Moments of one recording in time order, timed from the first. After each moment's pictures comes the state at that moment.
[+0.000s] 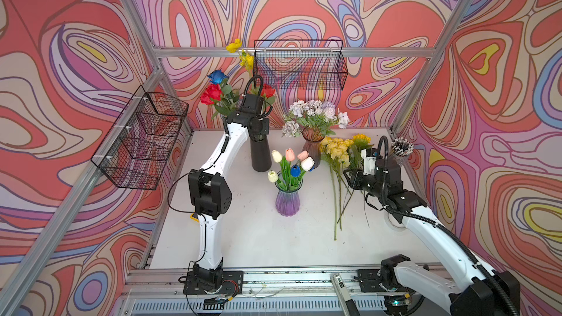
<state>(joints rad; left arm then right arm) -0.29 2.10 2.18 -0.89 -0.05 -0.21 0.24 1.03 0.78 -0.28 -0.16 0.38</state>
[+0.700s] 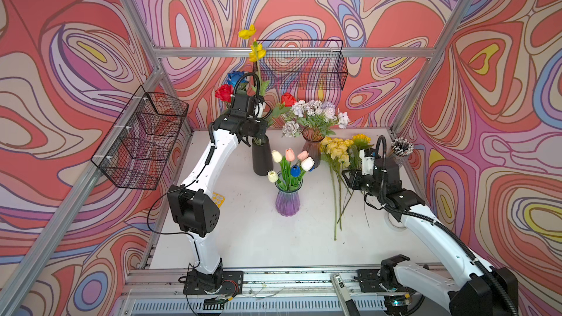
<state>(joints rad) -0.29 1.86 1.99 -0.86 0.09 0.01 0.24 1.06 0.78 -0.28 -0.18 0.38</state>
